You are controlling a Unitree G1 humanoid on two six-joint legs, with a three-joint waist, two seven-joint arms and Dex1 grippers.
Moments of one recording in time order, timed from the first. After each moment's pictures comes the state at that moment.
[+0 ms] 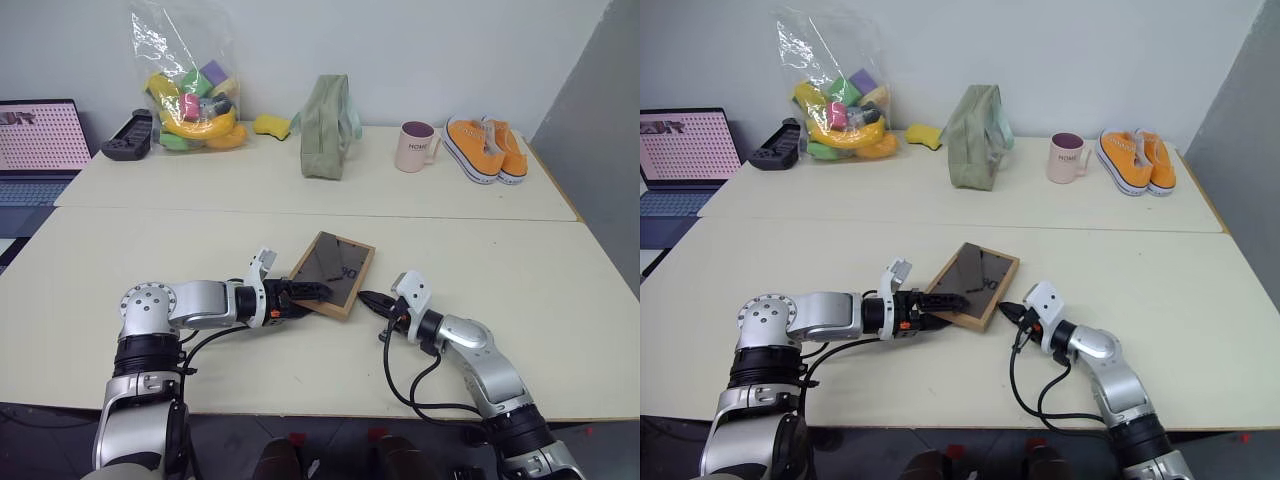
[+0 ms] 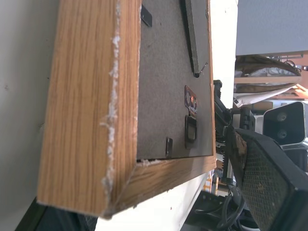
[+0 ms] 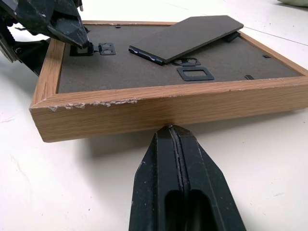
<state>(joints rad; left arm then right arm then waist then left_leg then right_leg) -0.61 0.46 0.25 0.37 -1.58 1.53 0.21 -0.26 -0.26 0.20 0.05 0.14 0.16 0.70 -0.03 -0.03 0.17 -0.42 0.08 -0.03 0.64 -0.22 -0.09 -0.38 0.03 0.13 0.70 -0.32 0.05</state>
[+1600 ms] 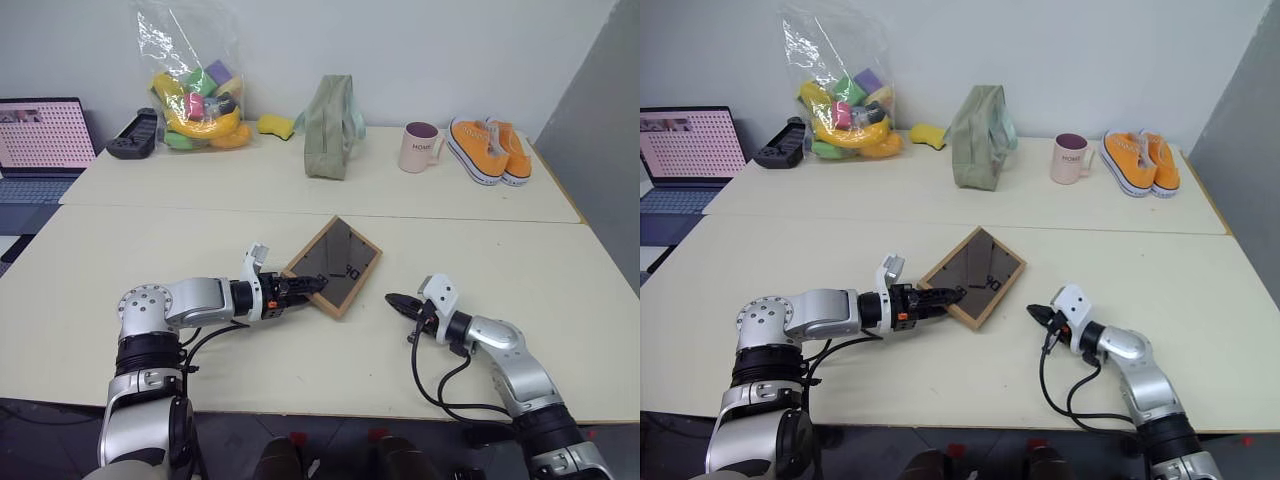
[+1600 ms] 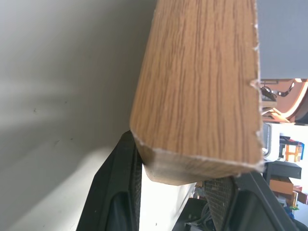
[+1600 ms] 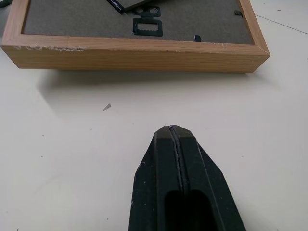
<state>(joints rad) -0.62 0.44 0.31 0.42 -1.58 1.49 0.17 -0.25 -0.39 0.14 0.11 0.14 0.09 0.76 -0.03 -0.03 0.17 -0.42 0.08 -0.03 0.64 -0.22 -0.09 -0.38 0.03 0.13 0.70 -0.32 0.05</state>
